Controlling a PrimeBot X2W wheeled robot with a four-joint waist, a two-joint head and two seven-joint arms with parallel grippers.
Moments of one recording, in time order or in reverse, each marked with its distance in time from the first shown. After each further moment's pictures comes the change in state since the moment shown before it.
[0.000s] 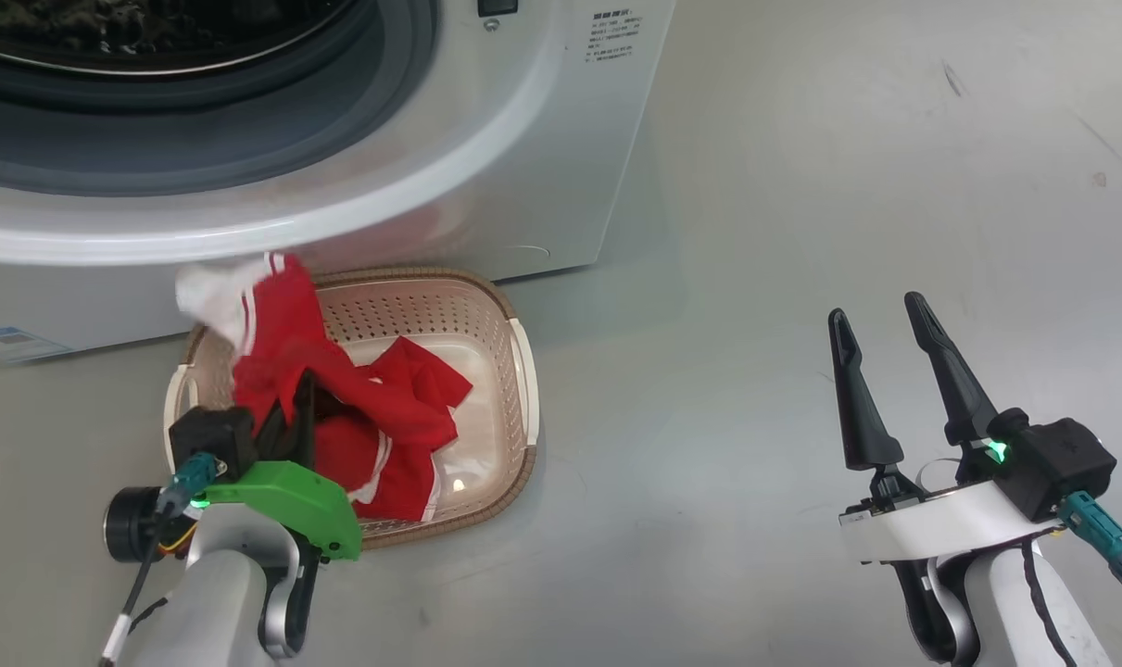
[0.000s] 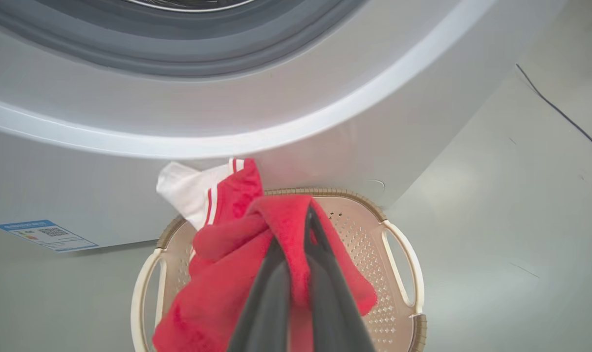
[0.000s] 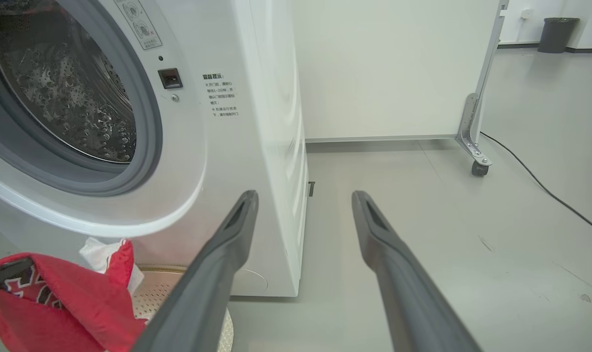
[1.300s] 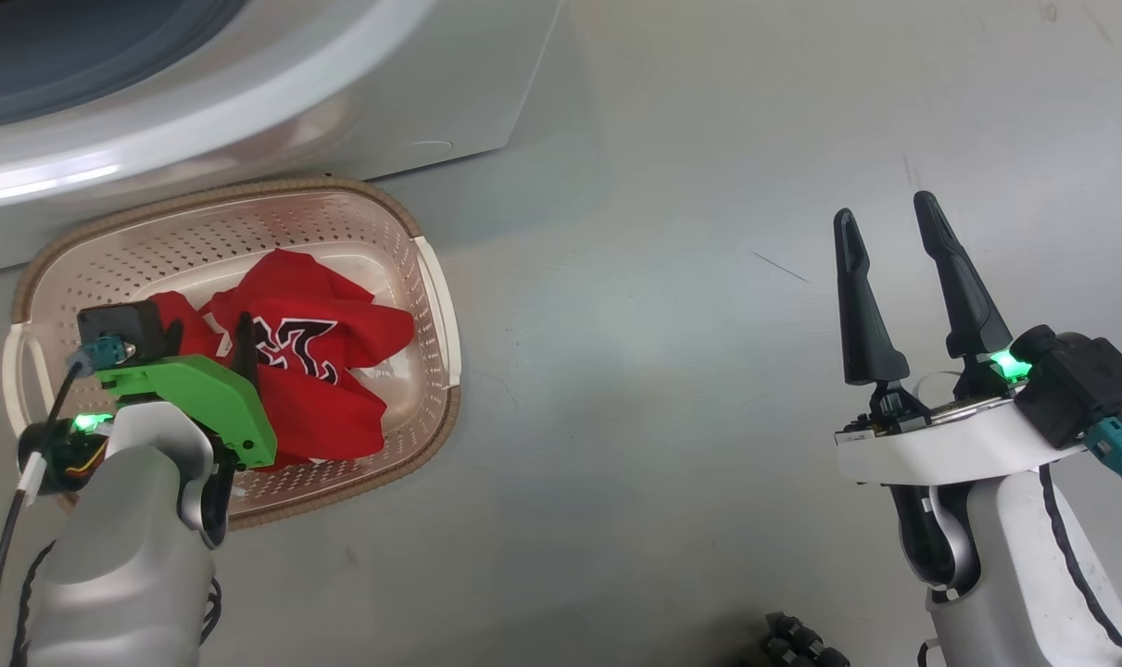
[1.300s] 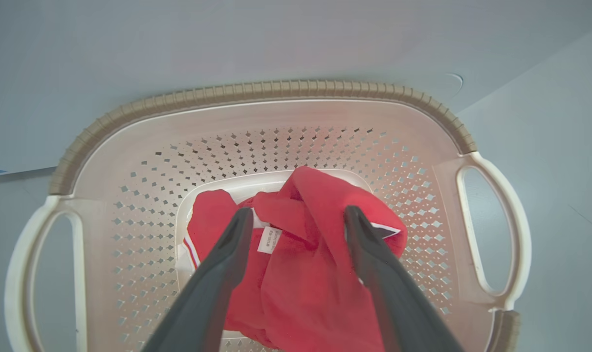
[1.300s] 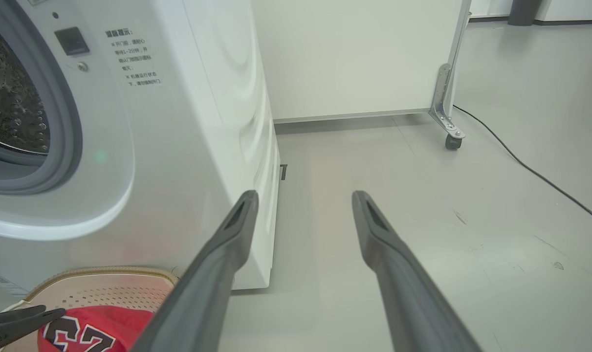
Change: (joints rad) left arm -0.344 0.040 0.075 0.480 -0.031 -0.007 0.070; right arm -0.143 0.014 0.006 -0.010 0.052 0.008 0.000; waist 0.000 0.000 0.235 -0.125
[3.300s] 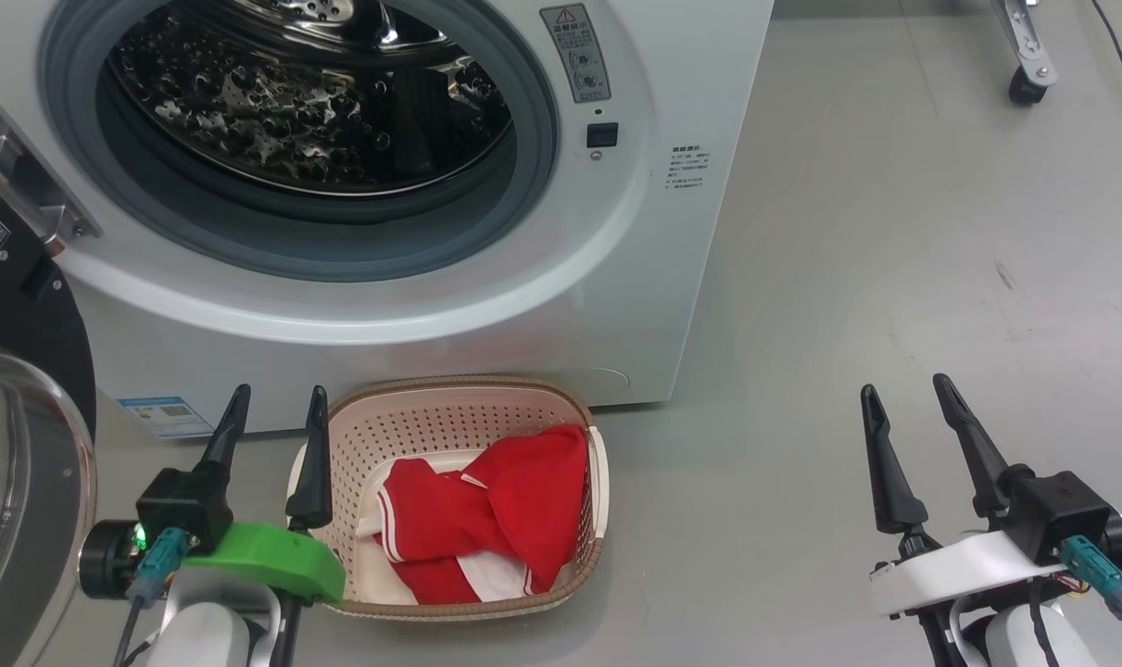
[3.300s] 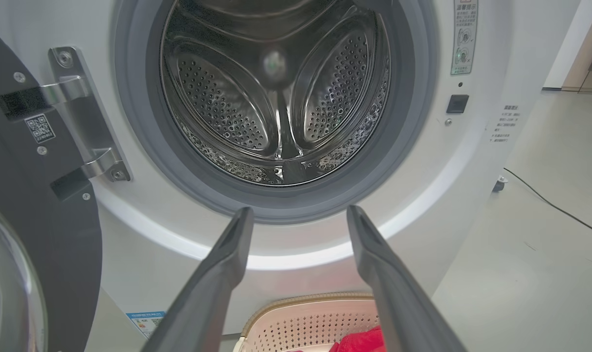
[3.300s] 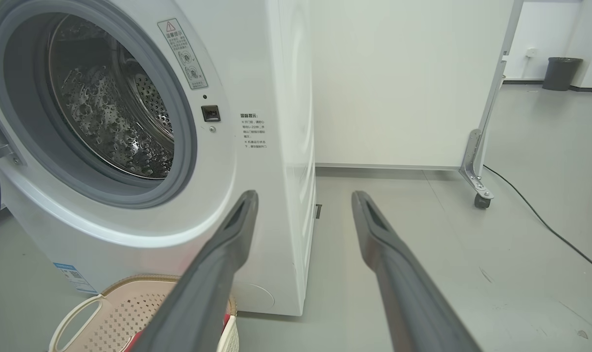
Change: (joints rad) left arm 0.455 -0.049 0.018 -0.596 0.126 0.002 -0.198; right arm 0.214 -0.021 -0.076 0.123 -0.091 -0.010 0.000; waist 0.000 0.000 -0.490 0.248
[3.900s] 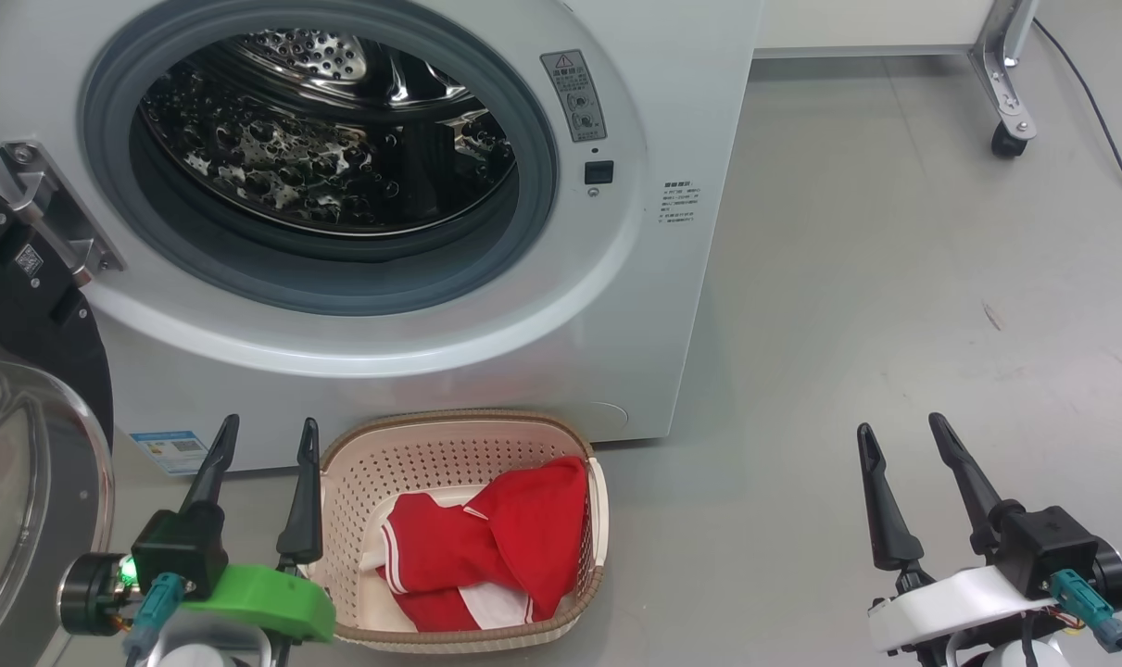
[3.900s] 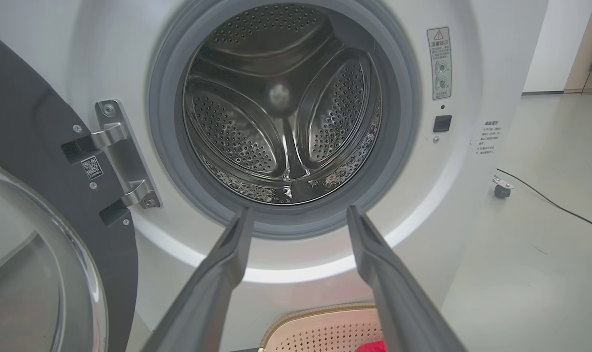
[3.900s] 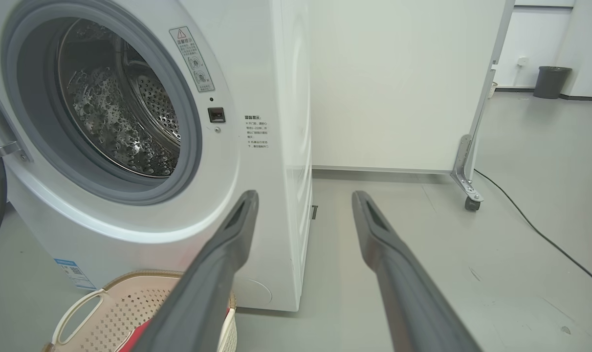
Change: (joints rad) left arm 0.106 0.030 -0.004 -0.109 0.035 0.034 0.004; right arm 0.067 0.003 0.009 -0.004 -0.016 -0.018 0.000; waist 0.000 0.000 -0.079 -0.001
